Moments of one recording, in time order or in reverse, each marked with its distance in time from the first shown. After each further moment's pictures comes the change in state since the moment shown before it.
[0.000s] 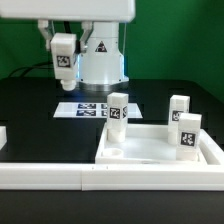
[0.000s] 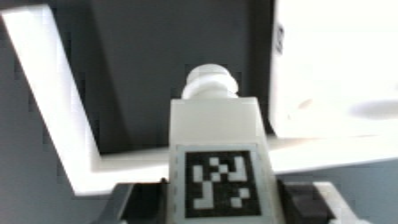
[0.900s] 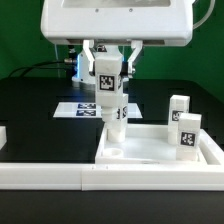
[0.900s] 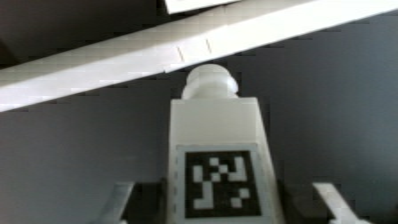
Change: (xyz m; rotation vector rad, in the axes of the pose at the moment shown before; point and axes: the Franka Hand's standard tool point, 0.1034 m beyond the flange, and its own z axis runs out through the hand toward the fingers) arm 0.041 -0.070 0.036 -0.004 0.153 0.130
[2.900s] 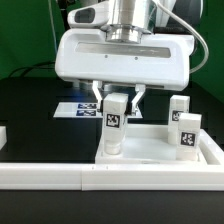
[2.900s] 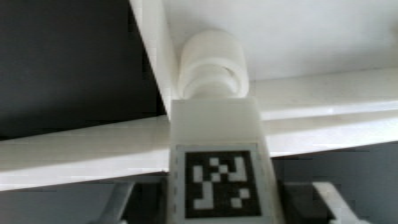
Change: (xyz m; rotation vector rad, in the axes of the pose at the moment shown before) arm -0.059 -0.003 0.044 -0.028 0.050 -0.050
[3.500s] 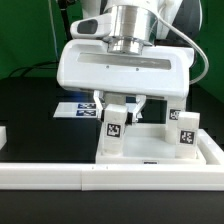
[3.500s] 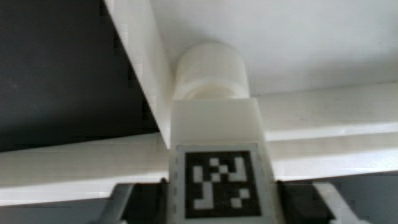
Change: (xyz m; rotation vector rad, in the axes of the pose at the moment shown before) arm -0.009 -0.001 0.011 -0.008 0.010 -0.008
